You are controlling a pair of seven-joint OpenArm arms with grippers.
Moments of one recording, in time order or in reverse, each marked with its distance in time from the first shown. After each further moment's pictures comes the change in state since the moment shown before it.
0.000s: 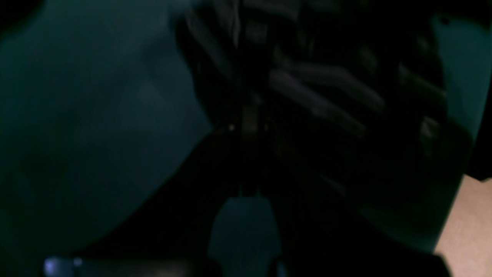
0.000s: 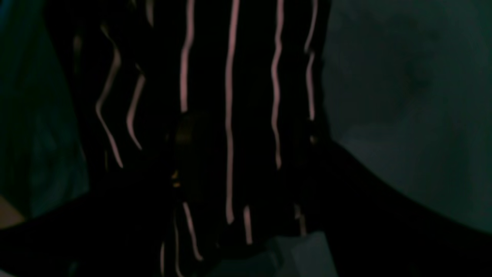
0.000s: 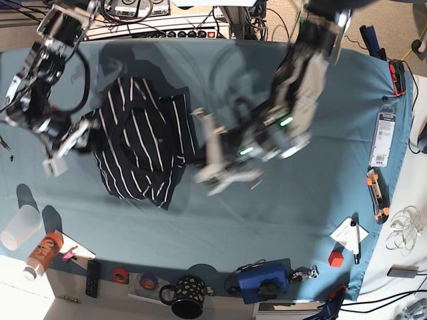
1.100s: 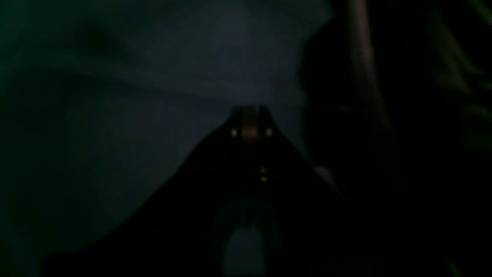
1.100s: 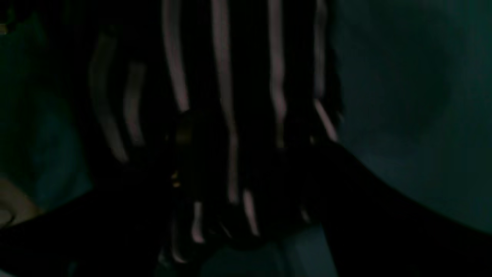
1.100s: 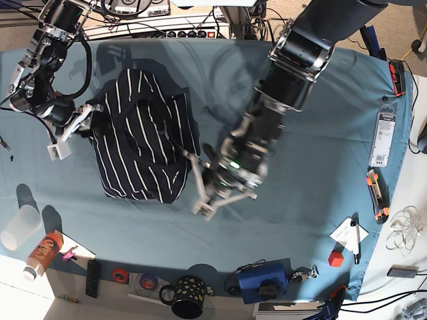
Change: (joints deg) left arm -11.7 7.1 -3.4 -30.6 11.0 15.3 1.0; right arm -3.7 1.1 0.7 0.0 6.5 2.8 1.6
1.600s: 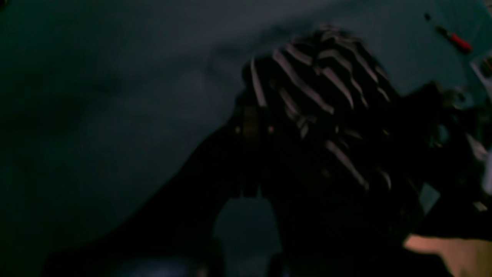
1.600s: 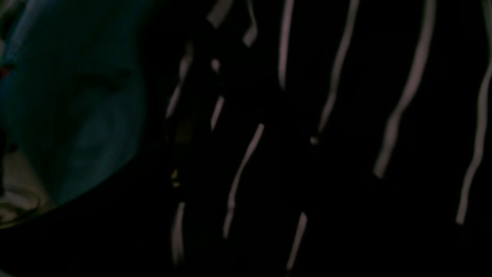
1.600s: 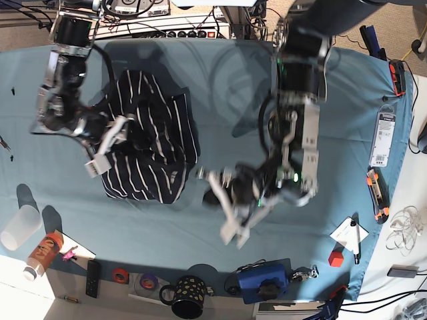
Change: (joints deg) left arm 4.2 0.5 -15.6 20.5 -17.4 -7.7 17.6; right arm 5.7 -1.4 -17.0 -11.2 -8.2 2.5 14.2
